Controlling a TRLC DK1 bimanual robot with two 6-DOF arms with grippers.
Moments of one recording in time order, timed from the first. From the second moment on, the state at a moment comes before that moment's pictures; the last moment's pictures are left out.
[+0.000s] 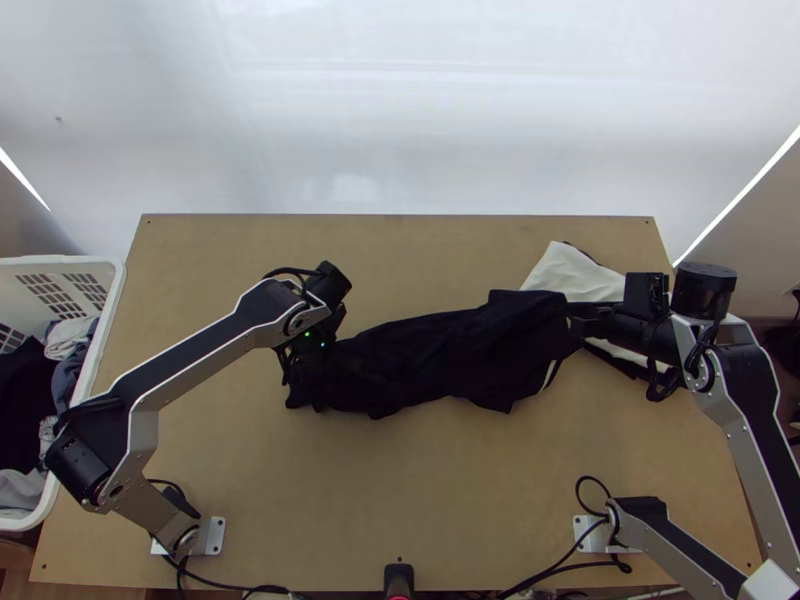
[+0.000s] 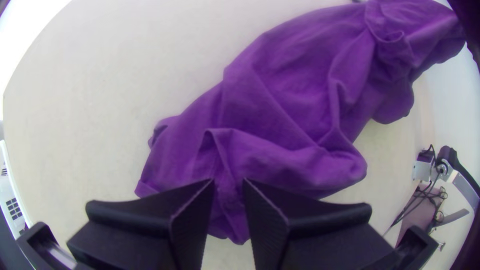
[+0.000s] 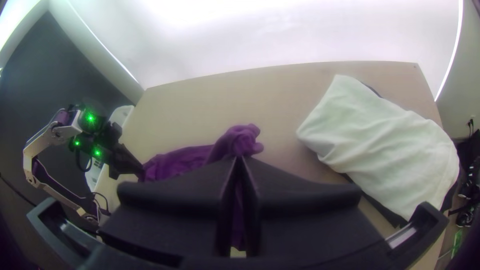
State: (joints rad) left arm -0.61 1.71 1.40 -1.00 0.07 -0.20; right arm 0.05 1.06 1.04 -0.66 -0.50 0.16
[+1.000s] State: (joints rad) left arm -0.56 1.65 1.32 -0.84 0.04 -0.21; right arm 0.04 1.04 1.05 -0.68 -0.49 0.16
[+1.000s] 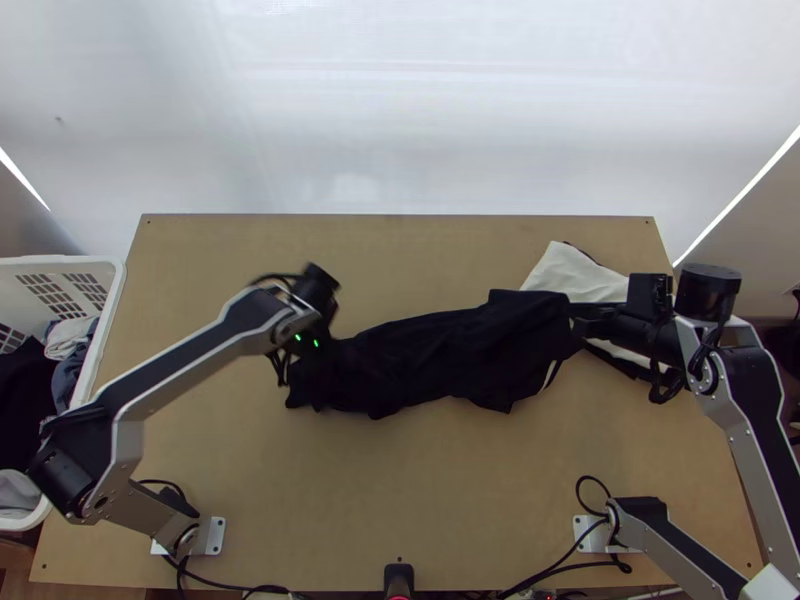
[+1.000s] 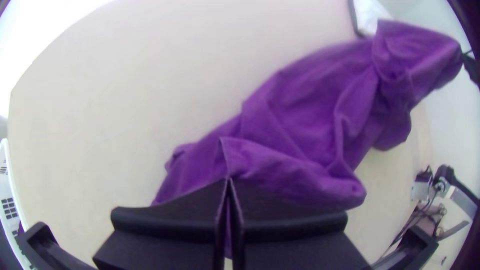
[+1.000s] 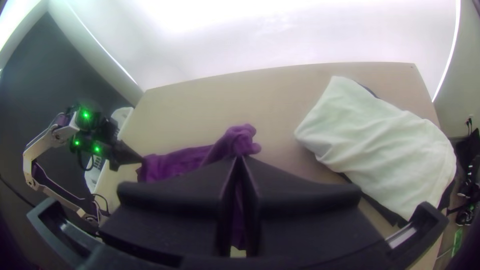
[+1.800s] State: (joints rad) left arm 0.01 1.42 1.73 -0.59 0.03 -0.47; right arm 0.07 1.66 2.06 -1.13 -0.32 0.18
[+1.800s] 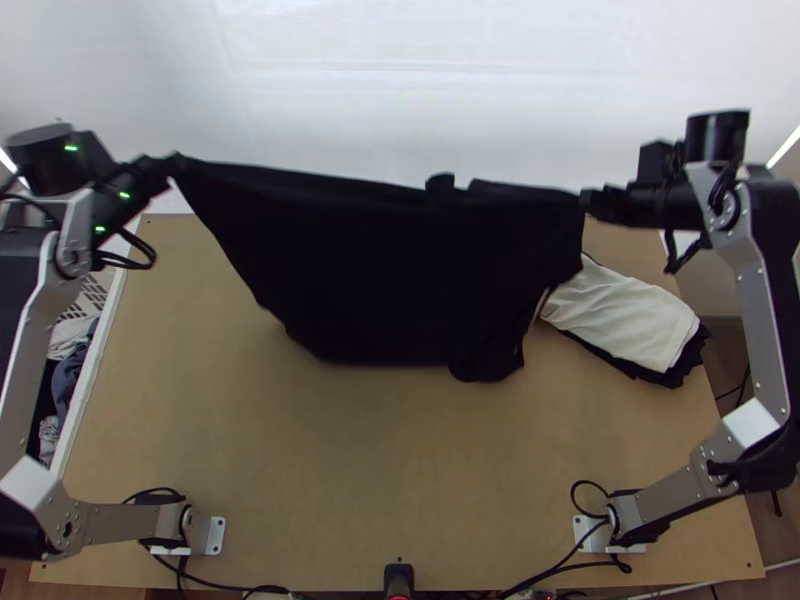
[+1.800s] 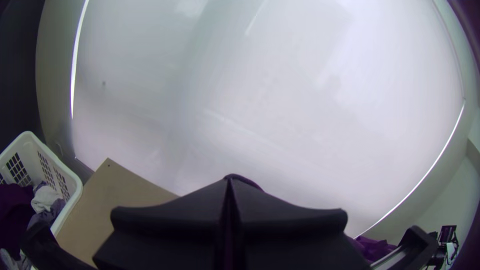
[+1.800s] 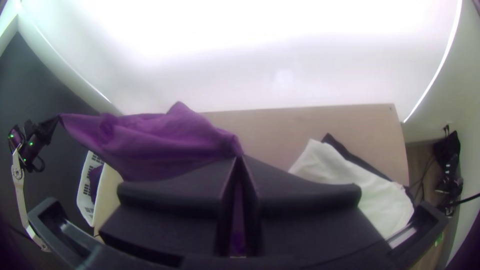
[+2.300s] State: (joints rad) left arm 0.10 0.96 1.62 -0.45 0.03 -0.58; right arm 0.10 1.28 2.20 -1.05 -0.32 0.11
